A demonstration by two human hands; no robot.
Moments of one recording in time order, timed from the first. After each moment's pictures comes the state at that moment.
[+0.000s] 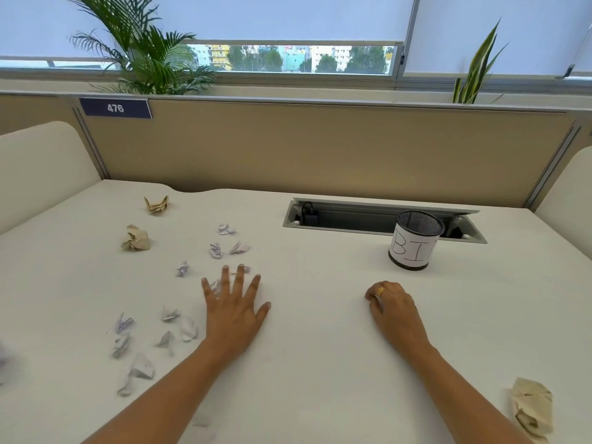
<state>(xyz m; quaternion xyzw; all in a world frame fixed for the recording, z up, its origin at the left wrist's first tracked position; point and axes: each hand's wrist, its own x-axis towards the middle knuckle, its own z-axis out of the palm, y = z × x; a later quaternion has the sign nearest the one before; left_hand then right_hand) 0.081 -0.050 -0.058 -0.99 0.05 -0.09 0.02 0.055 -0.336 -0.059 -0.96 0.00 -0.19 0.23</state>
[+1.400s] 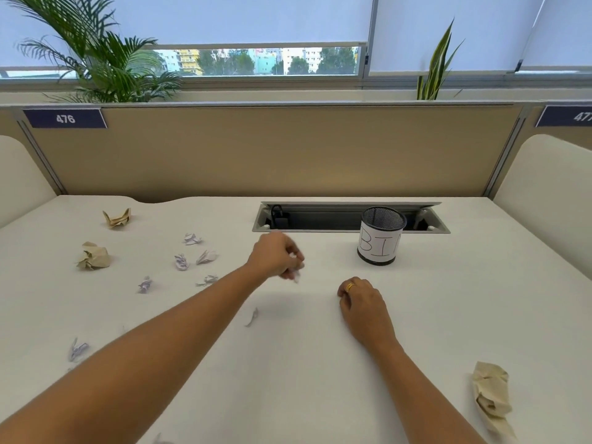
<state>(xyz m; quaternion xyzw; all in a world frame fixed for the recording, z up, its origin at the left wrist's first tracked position) 0.135 -0.166 0.046 -0.91 0.14 0.10 -0.39 0.052 -0.331 -0.053 -0.95 0.05 -0.19 0.25</state>
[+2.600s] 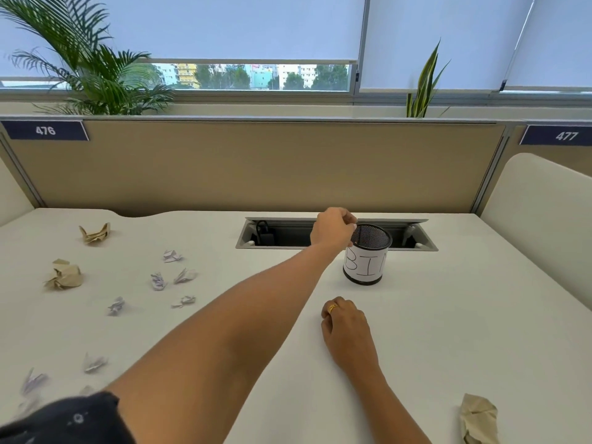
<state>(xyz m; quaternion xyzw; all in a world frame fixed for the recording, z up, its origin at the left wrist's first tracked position) 0.170 -0.308 0.069 -0.86 0.15 -0.01 -0.48 0.058 -0.335 -0.058 -0.96 0.04 -0.19 0.22</state>
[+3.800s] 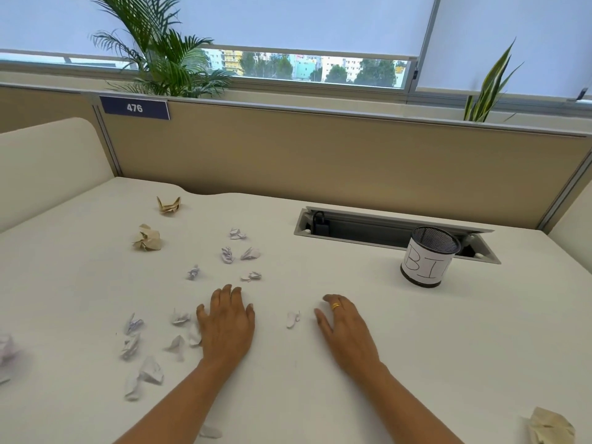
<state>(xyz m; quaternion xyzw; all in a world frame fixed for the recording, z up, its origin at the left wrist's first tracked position) 0.082 -0.039 -0.070 -0.97 -0.07 -0.16 -0.14 0.059 -0.241 -0.060 -0.95 -0.03 -0.12 0.28</state>
